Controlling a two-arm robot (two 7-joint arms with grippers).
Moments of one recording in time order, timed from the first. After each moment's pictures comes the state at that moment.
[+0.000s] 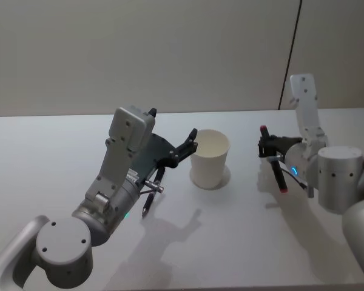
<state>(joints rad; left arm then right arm) -0.24 0.38 0.45 -1.63 -0.20 0.01 -0.01 0.57 -0.01 -0.21 -1.06 0.09 0.49 0.04</state>
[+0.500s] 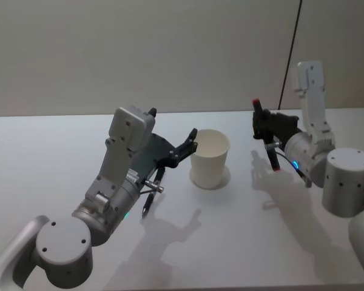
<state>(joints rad) -0.24 0.38 0.45 -1.63 -0.20 0.01 -0.01 0.52 0.01 -0.21 -1.13 0.08 0.27 0.13</state>
